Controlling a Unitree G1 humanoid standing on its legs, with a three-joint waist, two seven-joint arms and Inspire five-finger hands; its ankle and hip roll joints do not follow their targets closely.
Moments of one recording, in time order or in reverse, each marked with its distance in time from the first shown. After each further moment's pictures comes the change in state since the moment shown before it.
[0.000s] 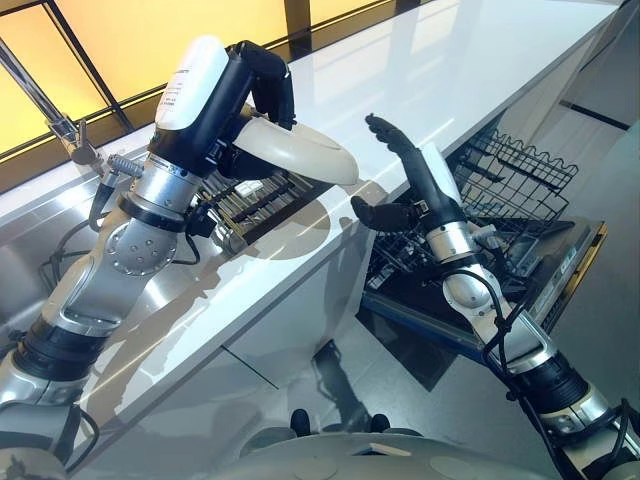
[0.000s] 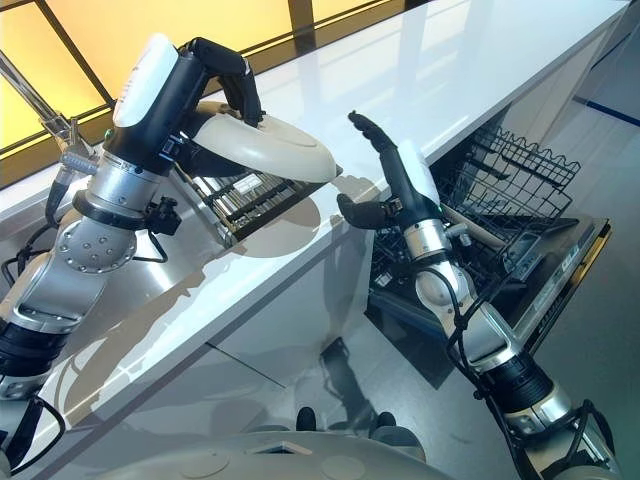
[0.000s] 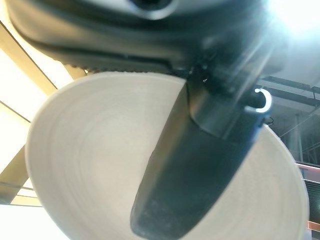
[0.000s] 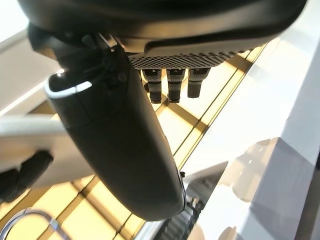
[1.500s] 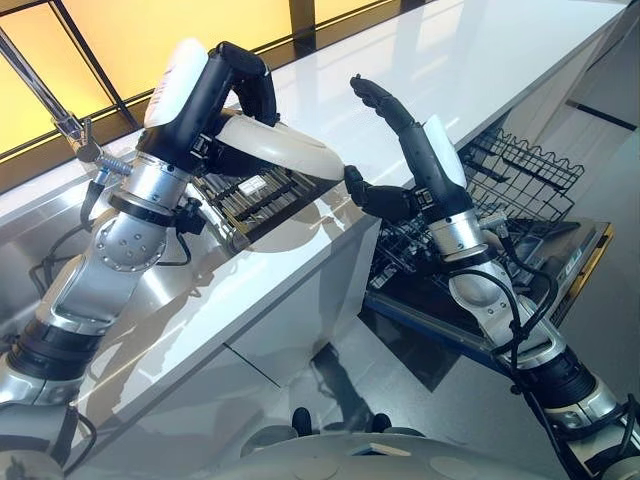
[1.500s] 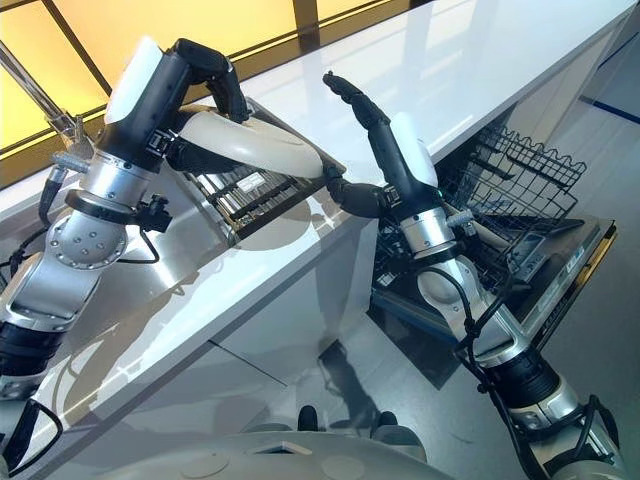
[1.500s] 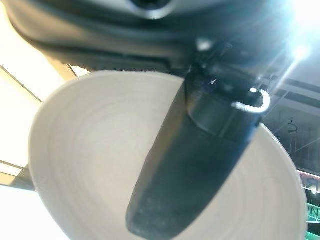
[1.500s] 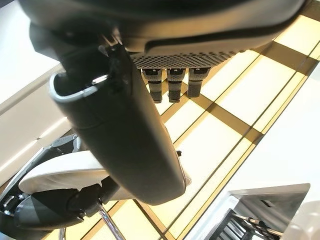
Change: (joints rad) left arm 0.009 0.006 0.024 0.042 -0.096 0.027 -0.031; right arm -0.009 -0.009 -0.042 -0.066 -0.037 -0.146 -0.030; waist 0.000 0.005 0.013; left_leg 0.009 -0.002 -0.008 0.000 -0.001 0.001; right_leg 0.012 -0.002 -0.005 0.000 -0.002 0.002
